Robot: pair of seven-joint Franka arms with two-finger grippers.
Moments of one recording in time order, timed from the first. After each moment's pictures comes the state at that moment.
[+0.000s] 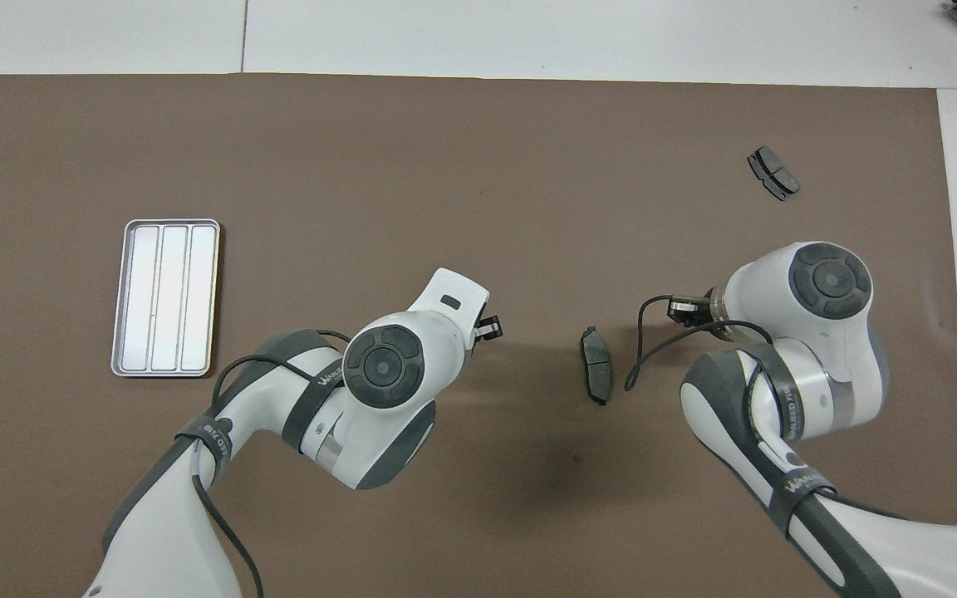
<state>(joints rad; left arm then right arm) -0.55 0.27 -0.17 -2.07 -0.02 2.59 -0.91 0.13 0.13 0.02 -2.24 -0.09 2.38 0.42</state>
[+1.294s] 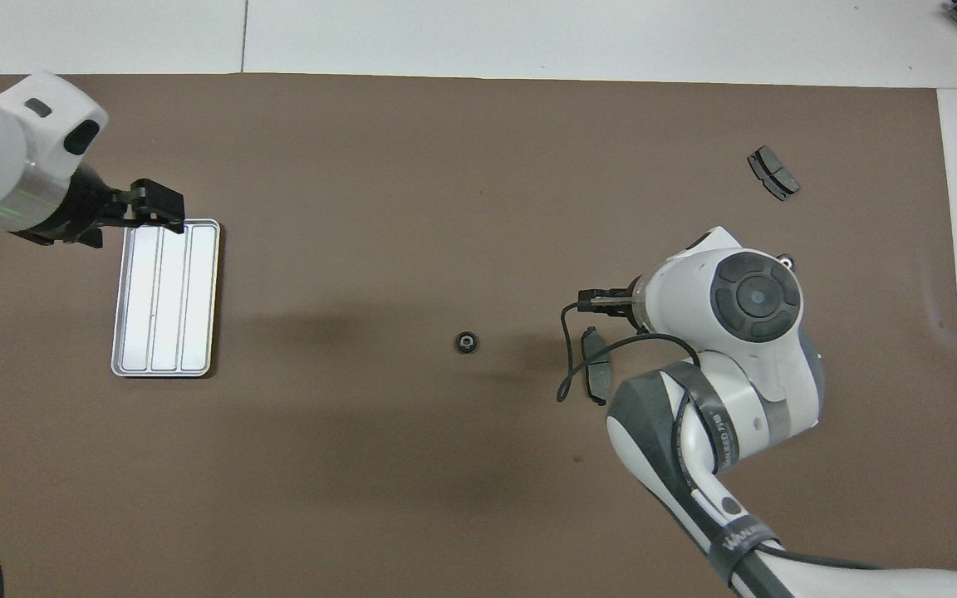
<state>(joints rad) 0.03 0.12 -0.12 -1.64 -0.02 1.78 -0.17 0.34 0.13 0.04 -2.08 -0.03 2.35 0.48</state>
